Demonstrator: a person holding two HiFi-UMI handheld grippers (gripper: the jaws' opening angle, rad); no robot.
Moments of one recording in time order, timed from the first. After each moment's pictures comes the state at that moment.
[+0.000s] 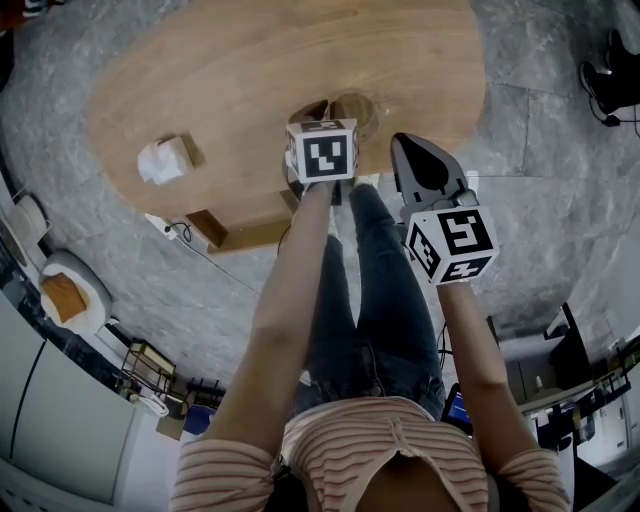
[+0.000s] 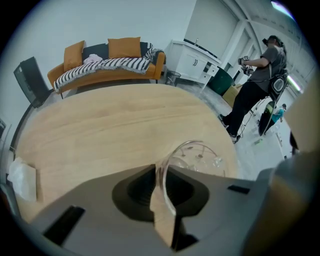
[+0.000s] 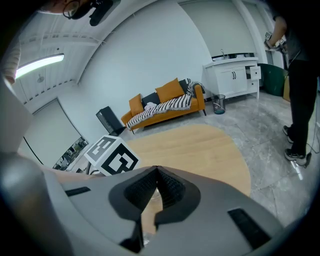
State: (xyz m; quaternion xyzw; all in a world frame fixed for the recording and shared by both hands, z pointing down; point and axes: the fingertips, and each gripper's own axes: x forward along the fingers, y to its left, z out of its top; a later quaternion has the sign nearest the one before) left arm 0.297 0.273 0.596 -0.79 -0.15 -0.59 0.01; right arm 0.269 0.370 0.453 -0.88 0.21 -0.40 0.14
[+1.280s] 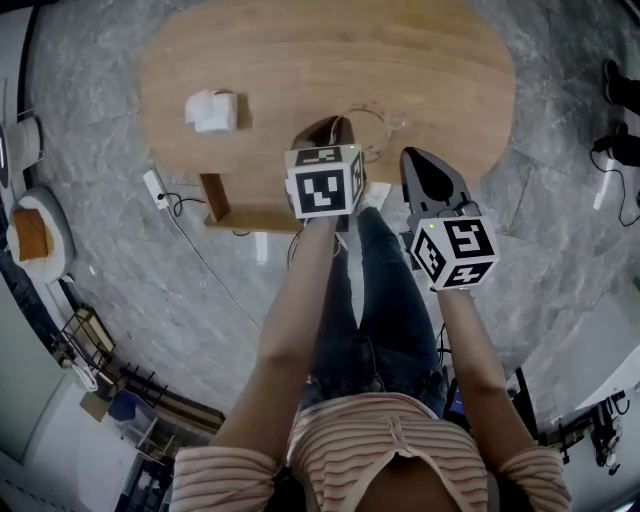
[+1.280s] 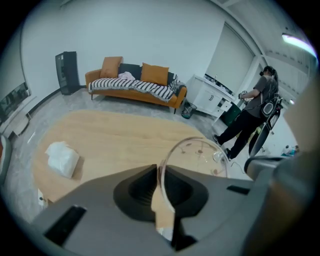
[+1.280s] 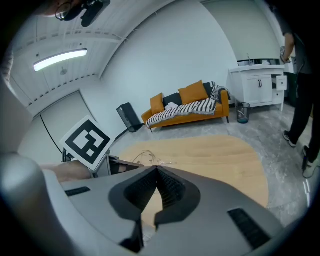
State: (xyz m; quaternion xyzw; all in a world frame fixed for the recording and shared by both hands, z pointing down) left arm 0.277 0.189 0.459 -0.86 -0.05 -0.50 -0.10; right arm 0.259 0.296 0.385 -0.87 0.32 -0.37 0.10
